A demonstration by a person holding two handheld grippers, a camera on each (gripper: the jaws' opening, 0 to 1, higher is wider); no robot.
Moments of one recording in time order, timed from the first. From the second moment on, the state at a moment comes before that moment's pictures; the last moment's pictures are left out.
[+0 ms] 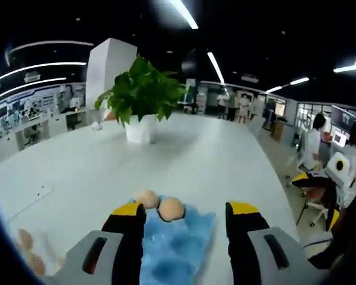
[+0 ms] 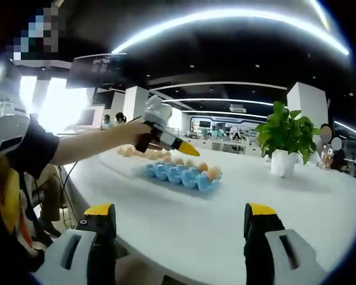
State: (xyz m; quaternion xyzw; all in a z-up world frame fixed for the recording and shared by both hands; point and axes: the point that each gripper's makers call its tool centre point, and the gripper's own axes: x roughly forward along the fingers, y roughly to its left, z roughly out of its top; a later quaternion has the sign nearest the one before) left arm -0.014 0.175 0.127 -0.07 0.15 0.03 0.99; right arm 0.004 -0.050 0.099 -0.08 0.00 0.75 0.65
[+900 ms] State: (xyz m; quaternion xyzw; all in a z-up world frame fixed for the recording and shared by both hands) left arm -0.211 0.196 0.137 -0.07 0.07 0.20 0.97; right arm -0.001 -0.039 0.106 -0.08 -0.02 0.76 0.64
